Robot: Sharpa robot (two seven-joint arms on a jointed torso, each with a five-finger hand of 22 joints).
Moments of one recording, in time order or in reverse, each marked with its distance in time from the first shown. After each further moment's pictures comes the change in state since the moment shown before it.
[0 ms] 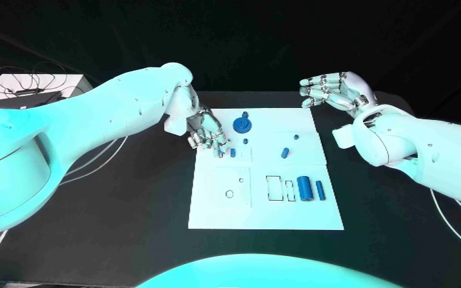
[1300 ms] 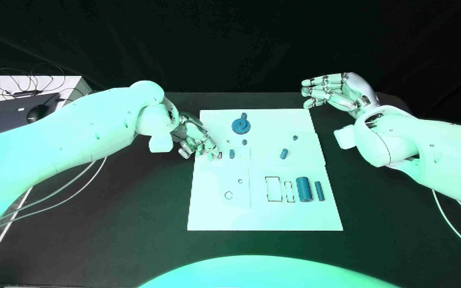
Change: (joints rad) left arm -0.117 -0.237 0.123 0.288 -0.010 -0.243 0.065; left_hand 0.103 -0.067 0.005 0.005 -0.055 -0.003 0.003 0.023 -0.199 0.006 0.005 -0.029 -0.007 -0.002 0.002 -0.018 -0.028 0.000 -0.004 0.004 -0.024 -0.003; right arm 0.000 -0.014 0.000 0.003 0.007 -0.003 0.003; right_hand 0.000 0.000 -0.018 0.018 -0.037 -0.001 0.001 0.000 0.001 -0.004 0.004 0.004 0.000 0.000 0.000 0.000 0.000 0.000 0.000 0.000 -0.004 0.000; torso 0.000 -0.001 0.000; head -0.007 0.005
